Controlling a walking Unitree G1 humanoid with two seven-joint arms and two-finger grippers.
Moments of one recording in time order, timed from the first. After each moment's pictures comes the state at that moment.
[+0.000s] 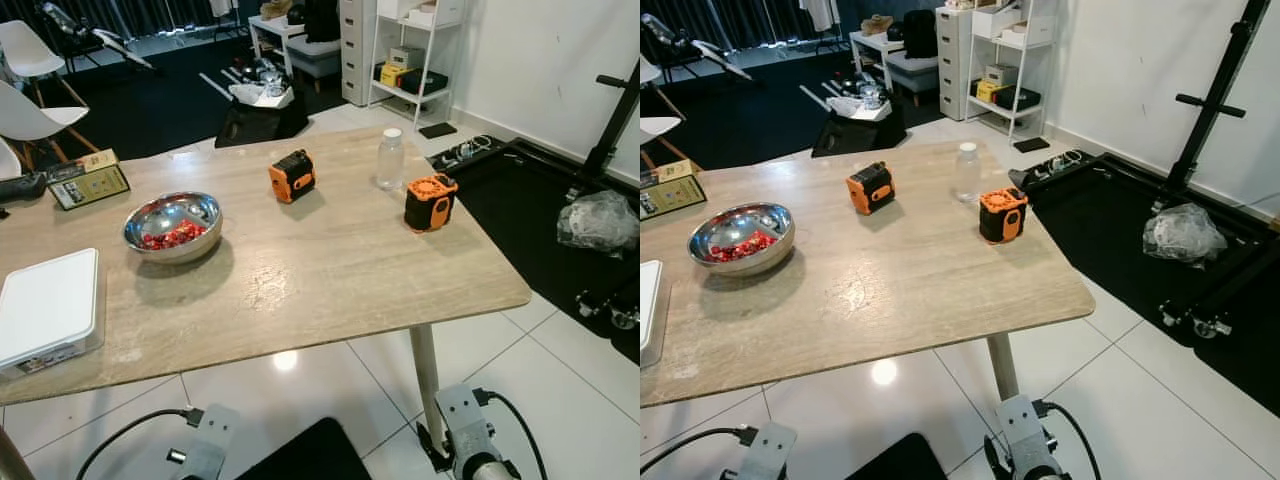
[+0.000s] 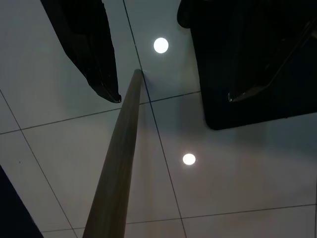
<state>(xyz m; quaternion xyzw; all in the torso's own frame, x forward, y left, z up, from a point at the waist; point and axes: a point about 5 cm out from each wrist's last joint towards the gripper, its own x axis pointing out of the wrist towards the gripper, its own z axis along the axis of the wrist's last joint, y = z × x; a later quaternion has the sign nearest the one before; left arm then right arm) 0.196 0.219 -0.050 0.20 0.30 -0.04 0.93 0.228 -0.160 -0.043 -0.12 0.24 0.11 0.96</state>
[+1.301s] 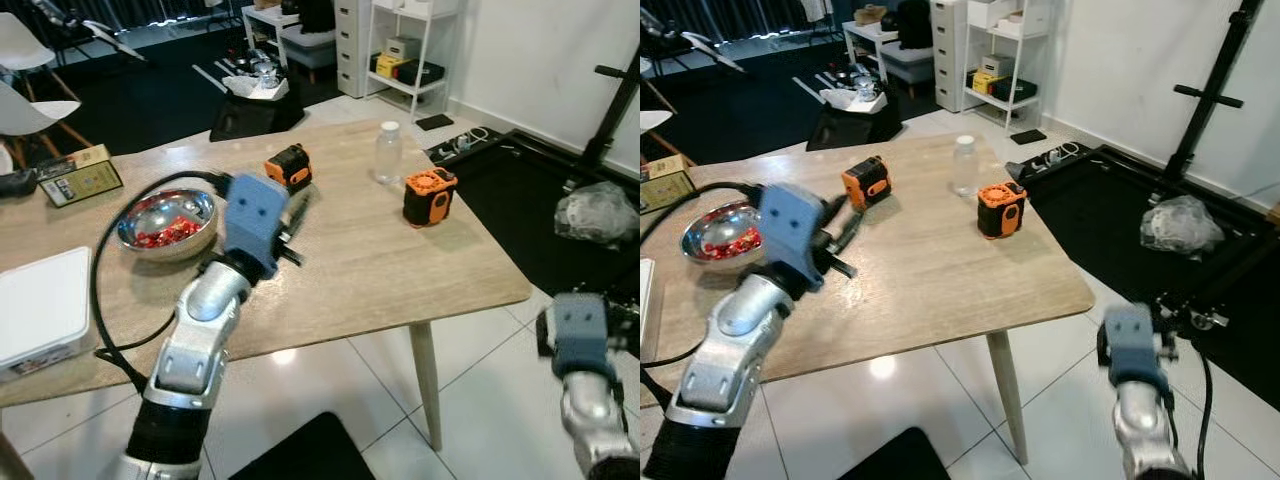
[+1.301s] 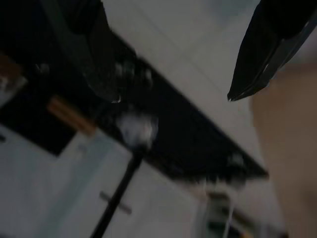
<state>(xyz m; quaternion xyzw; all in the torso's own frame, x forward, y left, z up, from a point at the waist) 0.321 0.161 0.229 0.13 -0.14 -0.12 0.97 0.321 -0.270 0.114 -0.18 -0.07 -0.21 0.96</state>
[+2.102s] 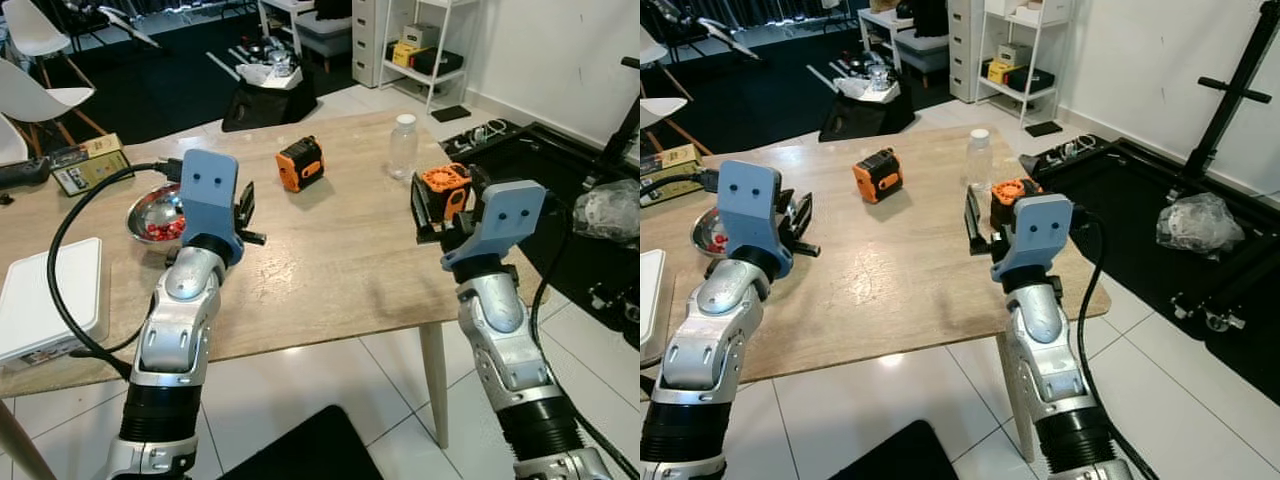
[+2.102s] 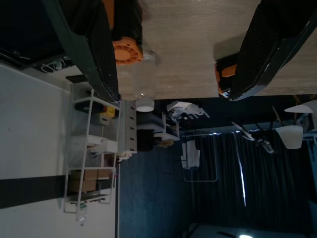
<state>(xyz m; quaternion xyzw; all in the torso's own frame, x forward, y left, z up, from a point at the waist) 0.329 0.180 0.235 0.09 -0.10 -0.02 0.99 0.330 -0.122 0.220 0.01 -0.25 0.06 0.97</state>
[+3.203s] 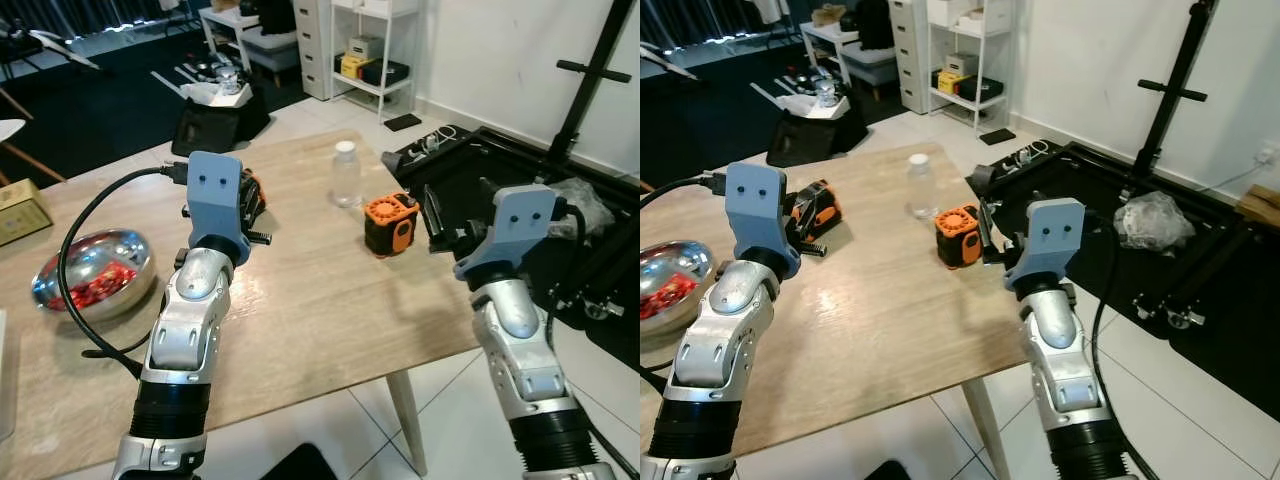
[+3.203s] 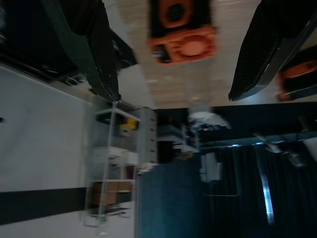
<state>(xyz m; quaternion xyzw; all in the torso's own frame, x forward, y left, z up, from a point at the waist) 0.332 0.173 0.233 0.08 -0.10 -0.01 0.99 0.327 -0.126 0.210 0.00 -0.21 0.07 0.97</state>
